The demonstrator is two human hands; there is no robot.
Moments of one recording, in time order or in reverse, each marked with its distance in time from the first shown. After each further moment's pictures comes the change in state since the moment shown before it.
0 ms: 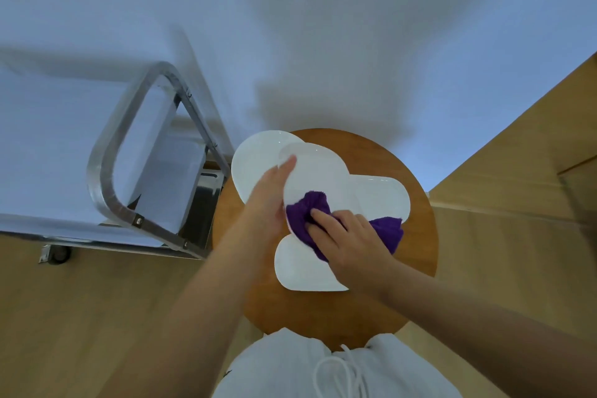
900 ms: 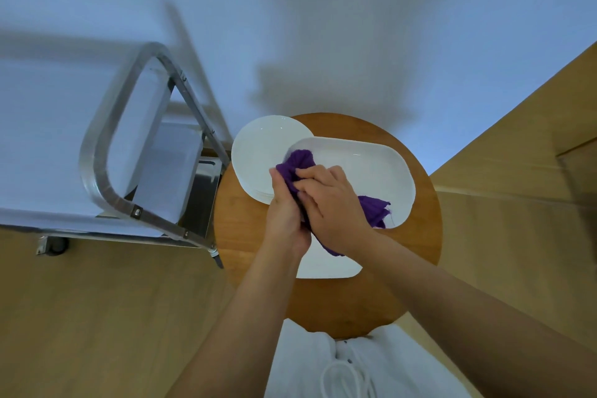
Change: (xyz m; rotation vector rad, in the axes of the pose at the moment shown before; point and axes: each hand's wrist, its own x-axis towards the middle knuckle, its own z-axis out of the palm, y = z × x) left_hand 0.013 -0.054 0.001 -0.289 -0.050 0.146; right_hand 0.059 -0.008 0.012 0.540 0.021 0.525
